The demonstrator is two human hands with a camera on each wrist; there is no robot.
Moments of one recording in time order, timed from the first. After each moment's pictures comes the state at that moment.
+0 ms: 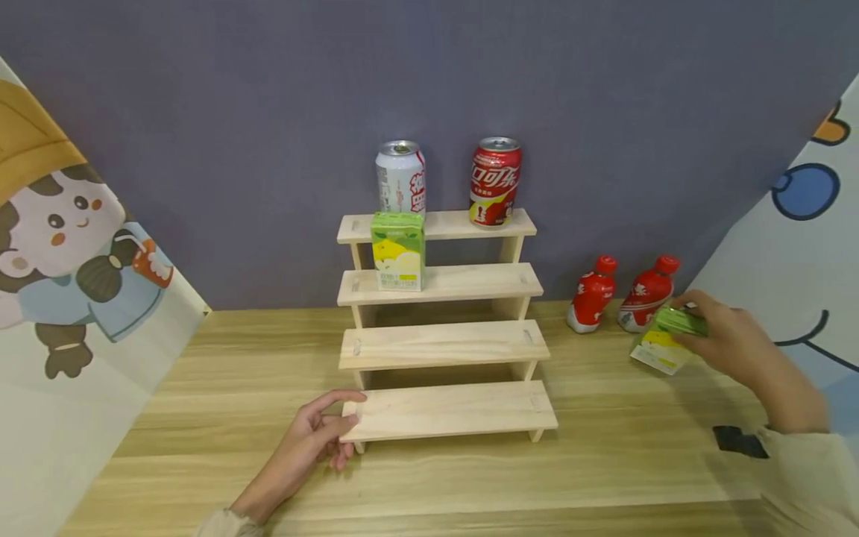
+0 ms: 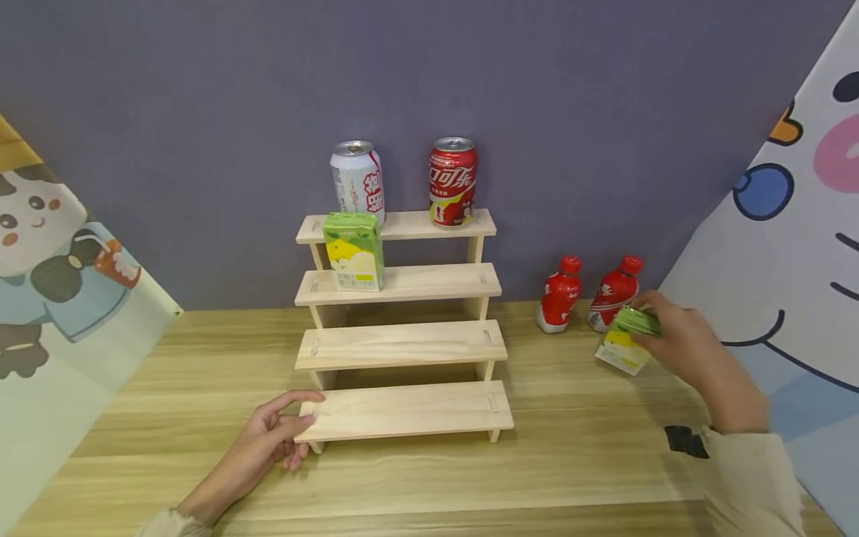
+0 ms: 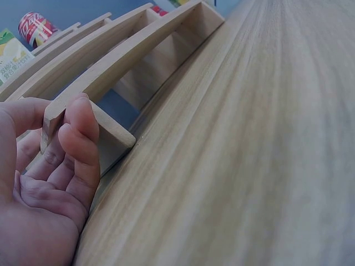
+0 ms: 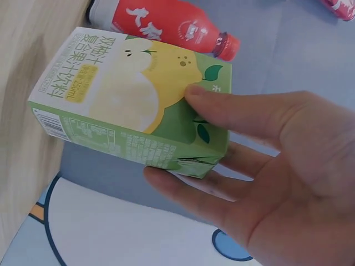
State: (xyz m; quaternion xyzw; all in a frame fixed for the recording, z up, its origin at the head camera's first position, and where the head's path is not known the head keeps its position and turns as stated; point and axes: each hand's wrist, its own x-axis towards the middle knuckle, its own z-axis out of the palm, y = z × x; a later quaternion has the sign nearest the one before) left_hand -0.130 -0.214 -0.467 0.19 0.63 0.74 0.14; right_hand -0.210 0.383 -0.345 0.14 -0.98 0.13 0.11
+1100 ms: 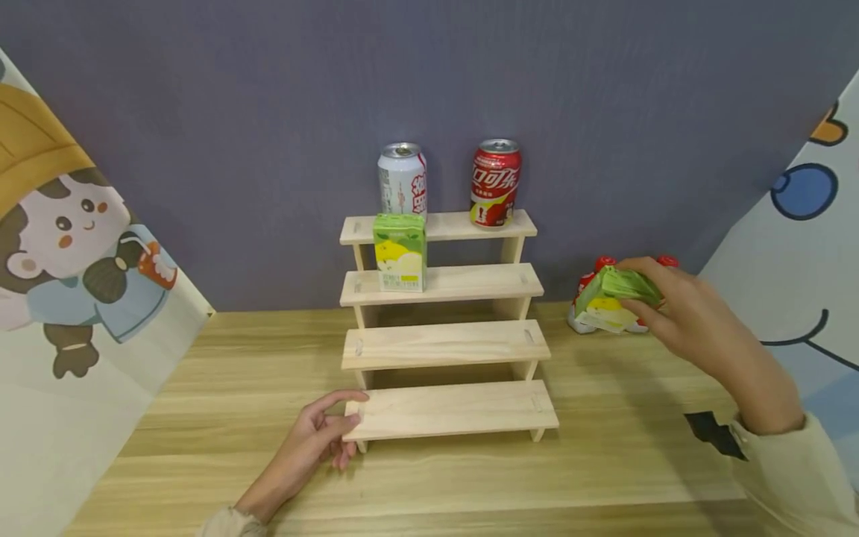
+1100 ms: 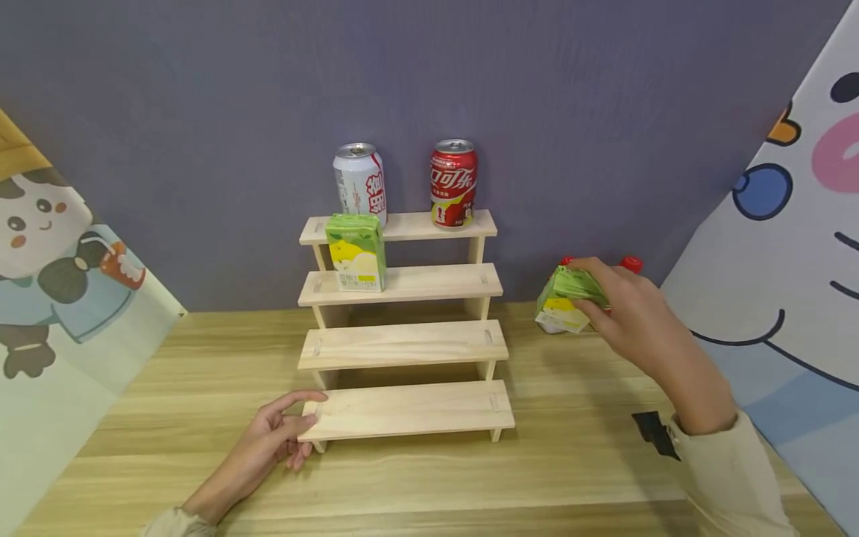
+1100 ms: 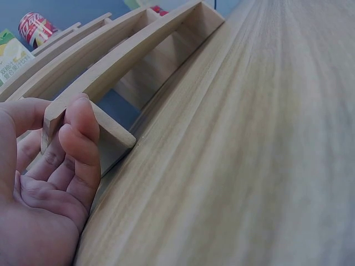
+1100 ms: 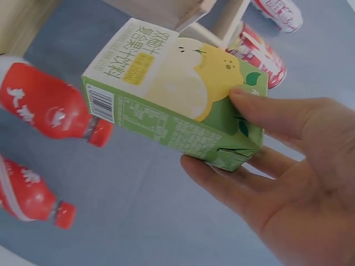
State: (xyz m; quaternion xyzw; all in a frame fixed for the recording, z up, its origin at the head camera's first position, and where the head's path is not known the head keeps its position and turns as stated) left_hand -0.128 -0.215 -0.469 0.19 0.63 0.74 0.14; right_hand -0.187 0.290 -0.288 0.27 -0.91 0.14 0.27
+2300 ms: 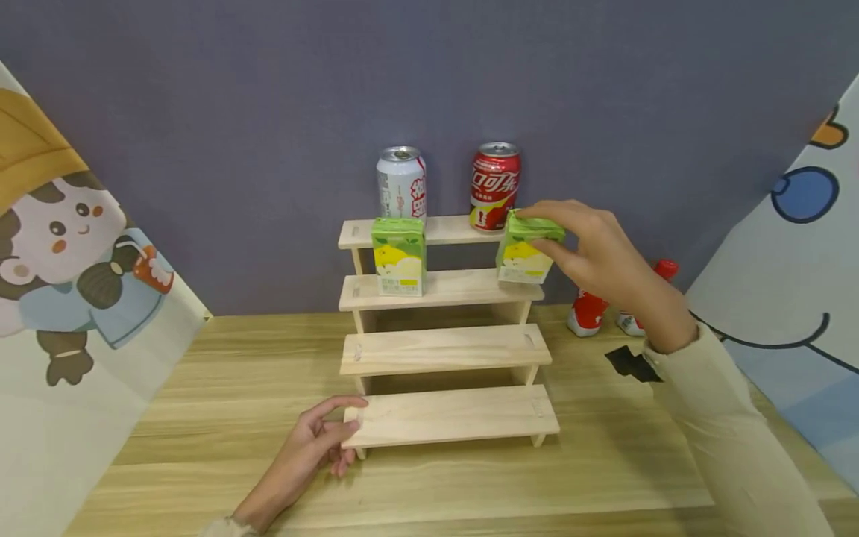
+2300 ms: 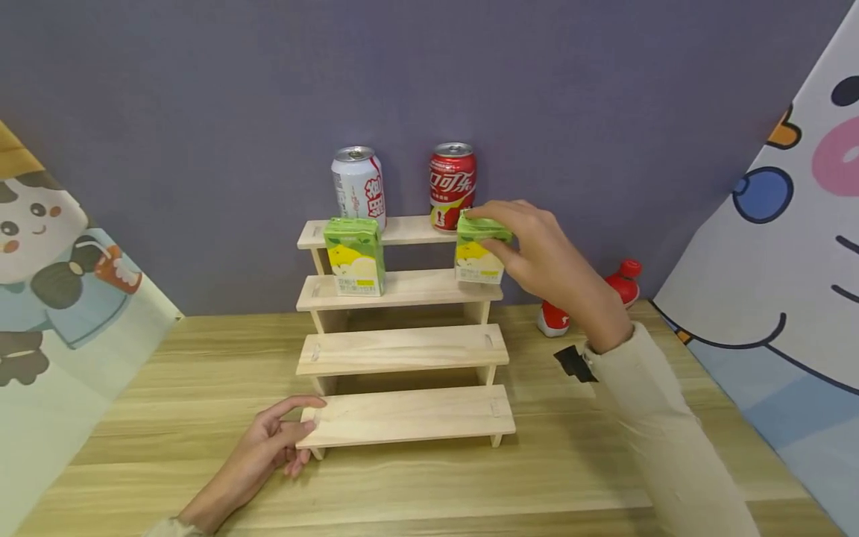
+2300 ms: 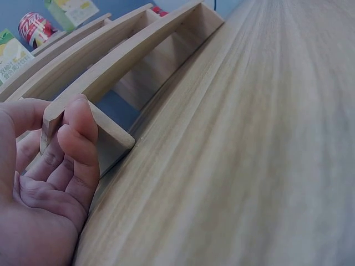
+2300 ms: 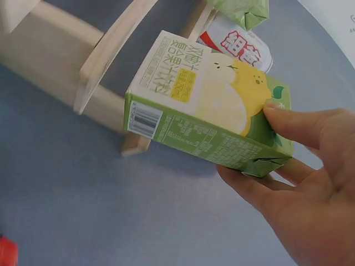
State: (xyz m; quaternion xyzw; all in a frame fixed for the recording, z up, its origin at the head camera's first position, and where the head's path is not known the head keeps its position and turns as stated) left_hand -0.129 -0.216 -0.469 0.19 0.63 0.74 0.14; right_hand -0.237 0.195 -0.234 0.38 -0.85 0.25 0.27
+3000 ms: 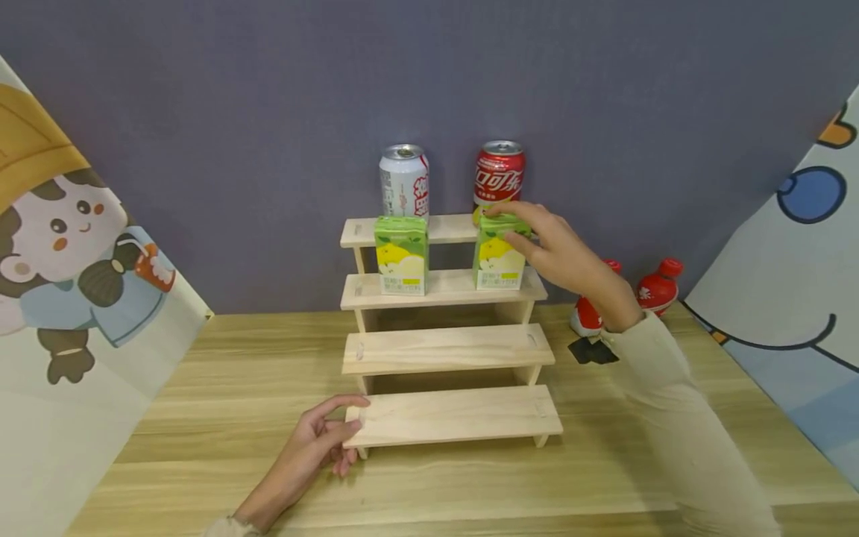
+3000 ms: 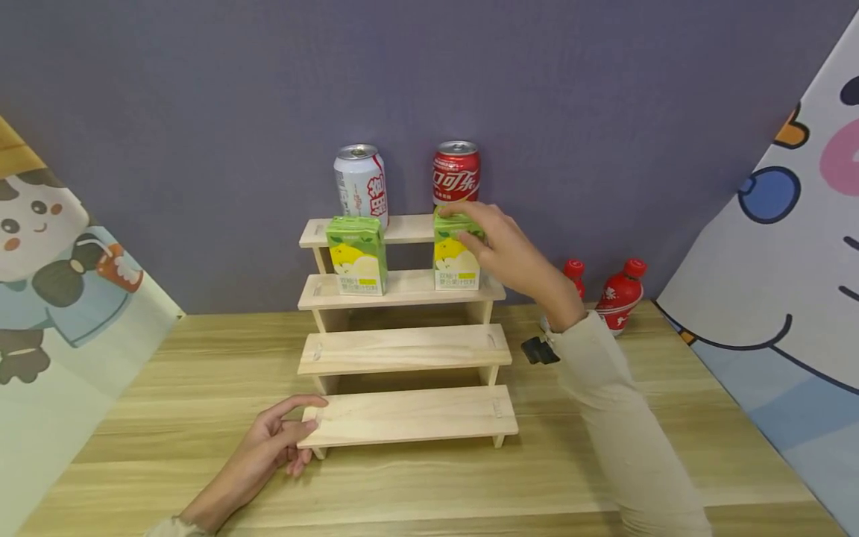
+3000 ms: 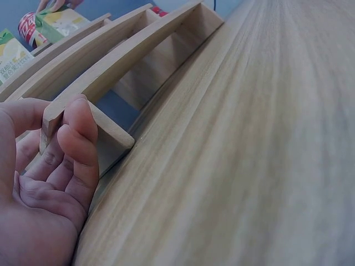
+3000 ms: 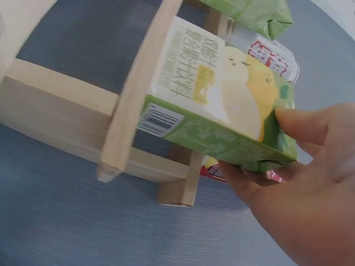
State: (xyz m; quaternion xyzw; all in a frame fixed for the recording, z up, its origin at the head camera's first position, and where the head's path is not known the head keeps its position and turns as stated) left_hand -0.130 -0.215 -0.471 0.19 0.62 0.74 0.14; right_hand -0.278 0.167 -0.252 0.36 -0.86 0.33 0.15
